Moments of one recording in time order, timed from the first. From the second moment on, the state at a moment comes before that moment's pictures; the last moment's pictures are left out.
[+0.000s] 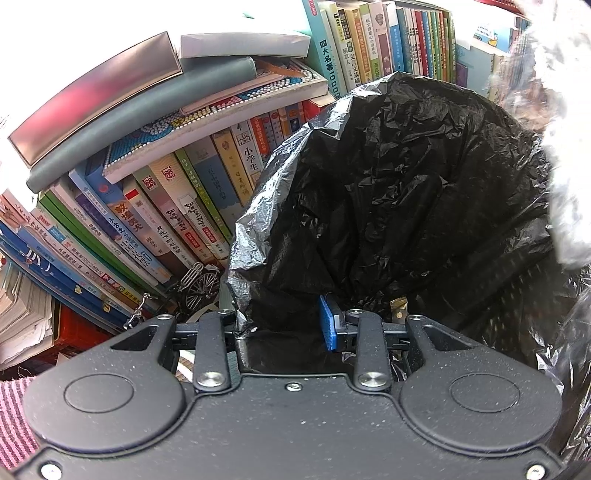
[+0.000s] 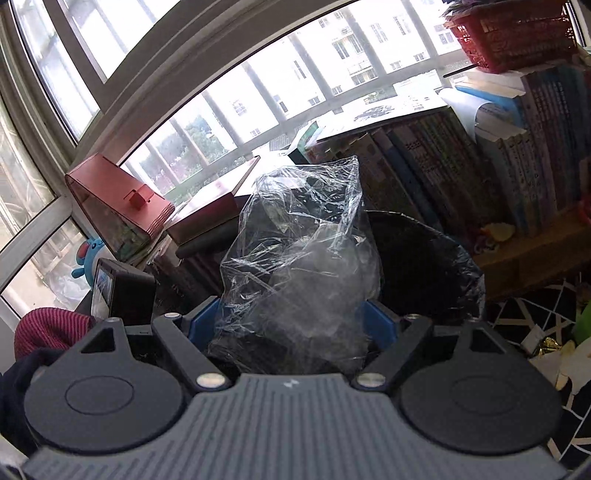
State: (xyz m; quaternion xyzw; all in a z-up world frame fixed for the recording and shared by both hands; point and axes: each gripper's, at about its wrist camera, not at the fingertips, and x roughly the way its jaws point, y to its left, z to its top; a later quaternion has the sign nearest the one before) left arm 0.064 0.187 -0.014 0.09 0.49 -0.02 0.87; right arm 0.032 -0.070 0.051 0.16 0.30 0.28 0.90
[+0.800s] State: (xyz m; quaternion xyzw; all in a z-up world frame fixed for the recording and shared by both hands) left arm 0.065 0.187 -0.013 0.08 0.49 -0.02 0.87; right arm 0.034 -0.053 0.033 0.12 0.33 0.26 0.90
